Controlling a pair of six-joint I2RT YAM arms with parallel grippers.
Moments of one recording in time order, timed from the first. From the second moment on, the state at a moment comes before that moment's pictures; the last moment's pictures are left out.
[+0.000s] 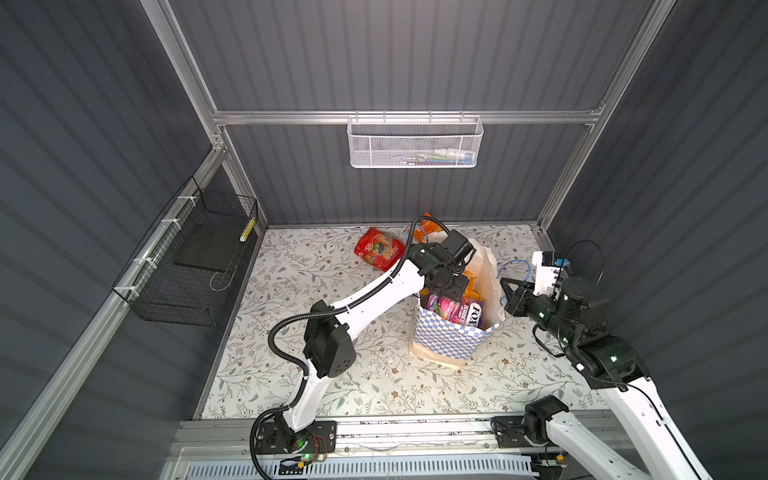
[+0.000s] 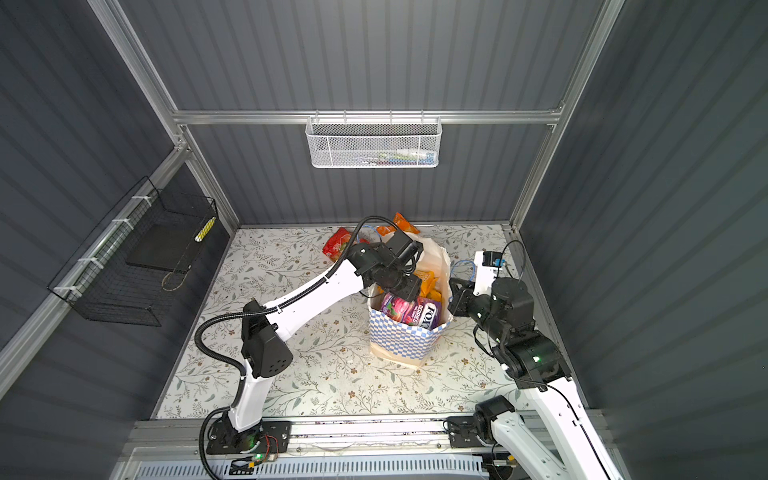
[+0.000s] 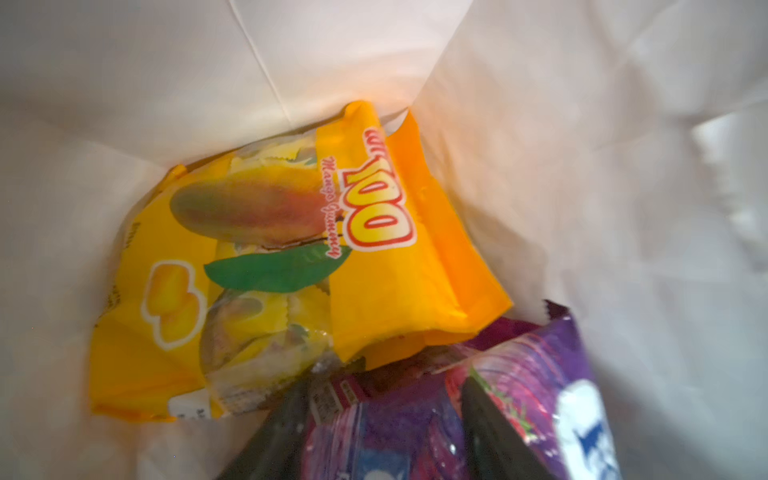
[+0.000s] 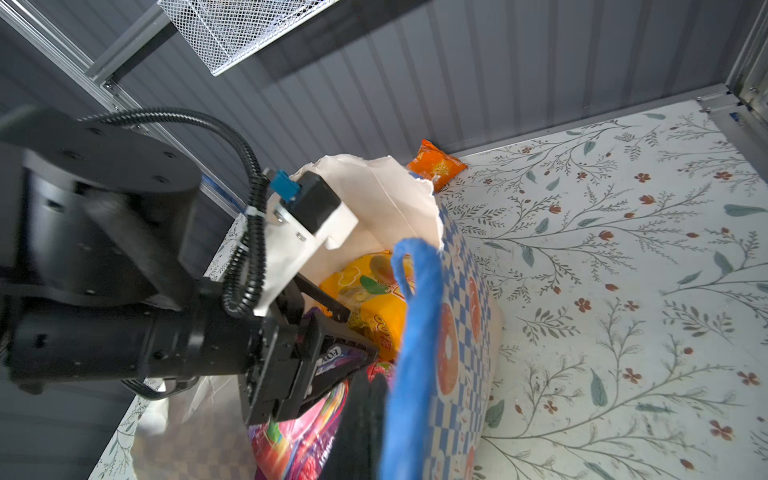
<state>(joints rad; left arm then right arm) -0.96 2.09 2.17 -1.04 0.06 -0.30 0.32 0.71 0.94 -0.57 -0.08 0.44</state>
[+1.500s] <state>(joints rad) -0.29 1.75 1.31 -0.38 0.28 -0.69 0.32 0.71 0.94 -0.57 -0.08 0.44</state>
